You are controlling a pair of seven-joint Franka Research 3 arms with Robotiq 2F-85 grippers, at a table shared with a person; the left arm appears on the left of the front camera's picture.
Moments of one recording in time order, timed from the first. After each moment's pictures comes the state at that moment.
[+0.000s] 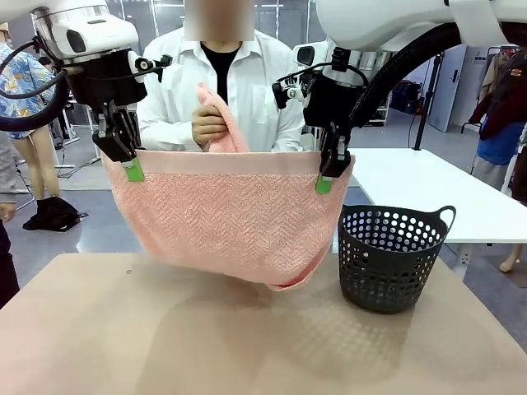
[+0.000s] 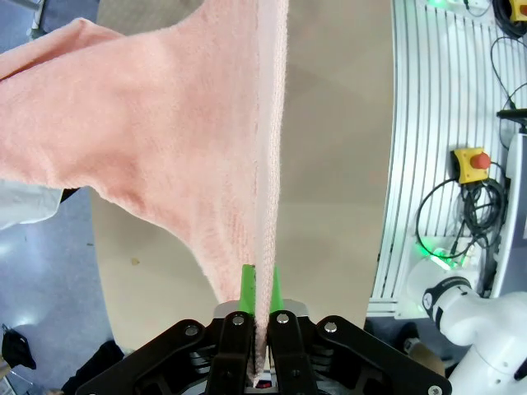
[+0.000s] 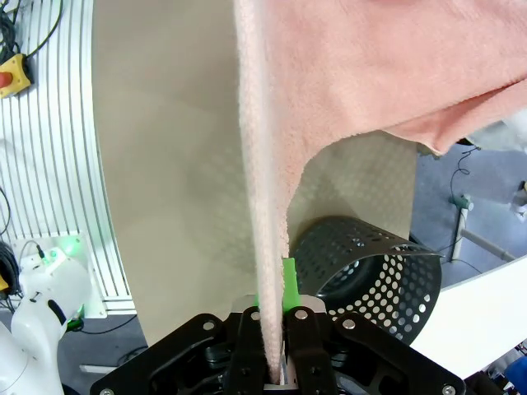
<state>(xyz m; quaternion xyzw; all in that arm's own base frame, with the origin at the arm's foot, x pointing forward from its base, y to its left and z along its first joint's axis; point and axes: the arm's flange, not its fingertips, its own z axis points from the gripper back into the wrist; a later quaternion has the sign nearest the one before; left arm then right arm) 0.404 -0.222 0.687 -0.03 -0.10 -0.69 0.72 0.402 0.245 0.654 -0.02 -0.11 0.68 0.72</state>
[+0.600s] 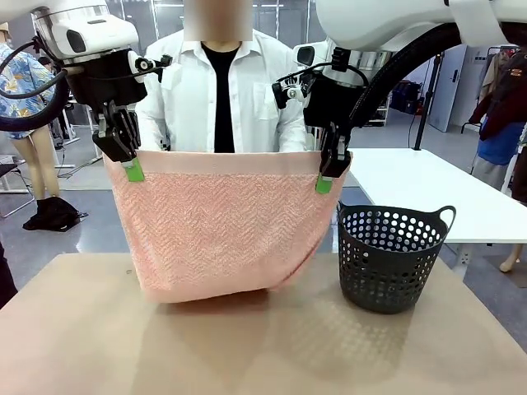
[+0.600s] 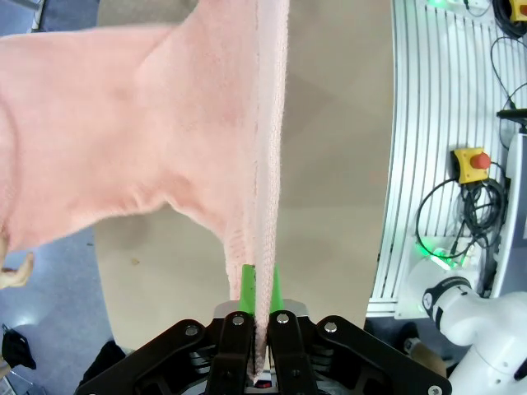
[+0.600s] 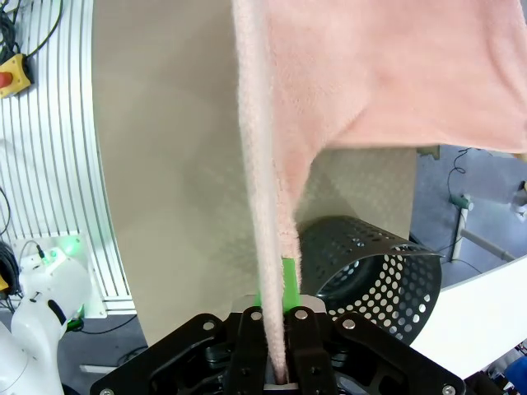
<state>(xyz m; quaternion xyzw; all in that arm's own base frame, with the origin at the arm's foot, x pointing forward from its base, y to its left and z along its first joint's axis) 0.404 -0.222 0.687 -0.03 -0.10 -0.69 0.72 0.402 0.245 0.654 -0.02 -0.11 0.68 0.72</state>
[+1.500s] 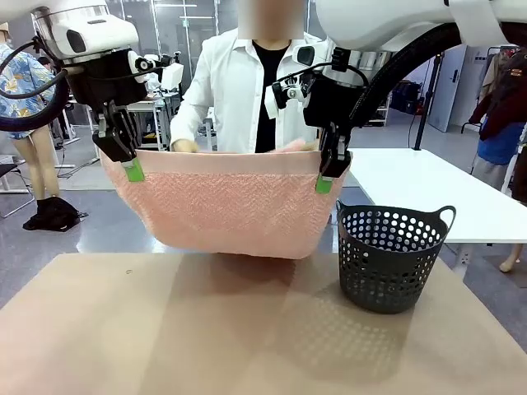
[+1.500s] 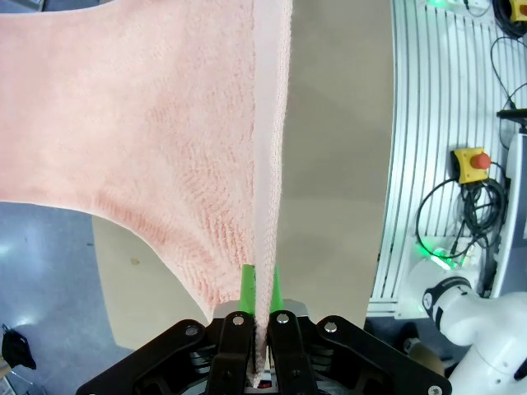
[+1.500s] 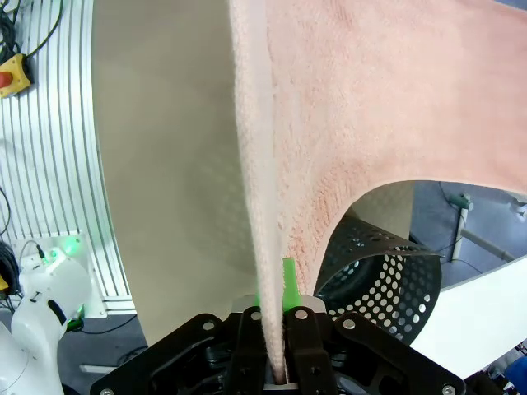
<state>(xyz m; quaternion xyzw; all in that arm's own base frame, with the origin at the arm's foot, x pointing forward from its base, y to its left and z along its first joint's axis) 0.404 -0.222 0.687 -0.03 -0.10 -0.69 0.72 0.402 0.245 0.654 -0.02 -0.11 0.68 0.72</state>
